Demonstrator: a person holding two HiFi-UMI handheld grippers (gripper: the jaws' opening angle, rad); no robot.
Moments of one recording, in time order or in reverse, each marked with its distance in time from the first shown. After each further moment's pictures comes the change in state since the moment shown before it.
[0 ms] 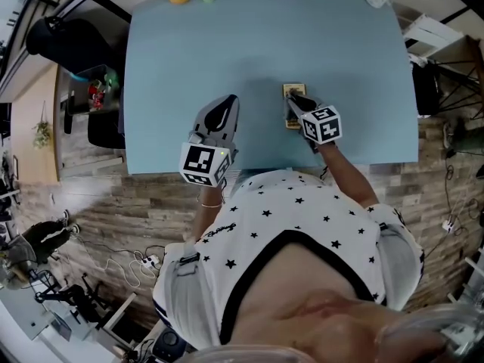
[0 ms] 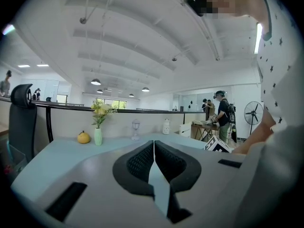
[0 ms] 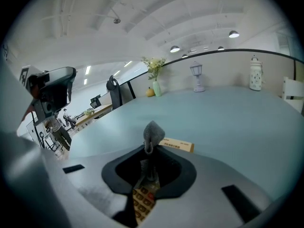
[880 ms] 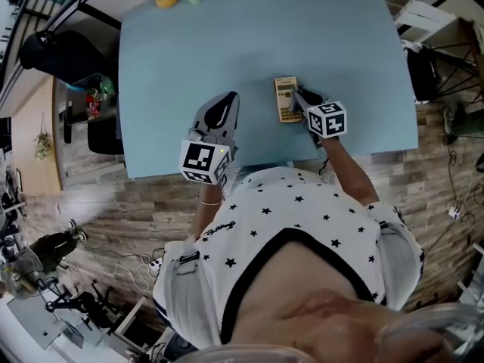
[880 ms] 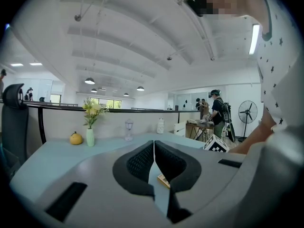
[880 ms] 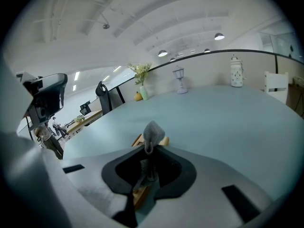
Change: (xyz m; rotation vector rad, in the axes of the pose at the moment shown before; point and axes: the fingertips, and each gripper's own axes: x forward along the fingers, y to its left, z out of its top) left arm 0.014 -0.025 0.002 0.026 0.013 -0.061; right arm -0.029 -0.040 -0.012 0.094 -0.050 -0.097
